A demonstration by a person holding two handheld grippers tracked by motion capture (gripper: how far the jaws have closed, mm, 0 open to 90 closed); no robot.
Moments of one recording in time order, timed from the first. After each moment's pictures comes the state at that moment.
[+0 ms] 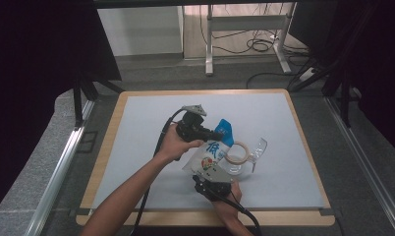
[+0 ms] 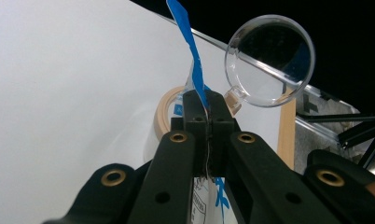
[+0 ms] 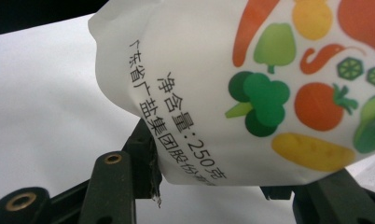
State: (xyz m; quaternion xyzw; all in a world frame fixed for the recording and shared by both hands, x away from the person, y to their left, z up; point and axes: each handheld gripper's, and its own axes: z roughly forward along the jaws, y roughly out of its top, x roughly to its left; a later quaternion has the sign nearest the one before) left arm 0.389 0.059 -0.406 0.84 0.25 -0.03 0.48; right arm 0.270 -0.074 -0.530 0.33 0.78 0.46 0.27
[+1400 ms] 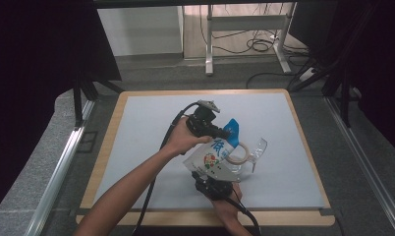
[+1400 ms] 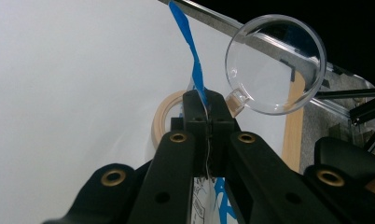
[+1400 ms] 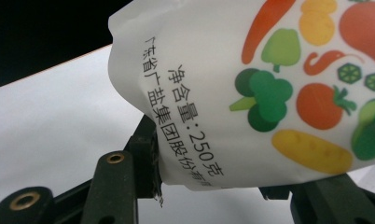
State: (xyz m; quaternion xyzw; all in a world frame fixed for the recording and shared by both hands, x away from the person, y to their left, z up) left arm 0.398 0.030 -0.390 0.87 0.24 -0.03 0.43; right arm 0.265 -0.078 -0.513 0.35 0.75 0.50 0.24
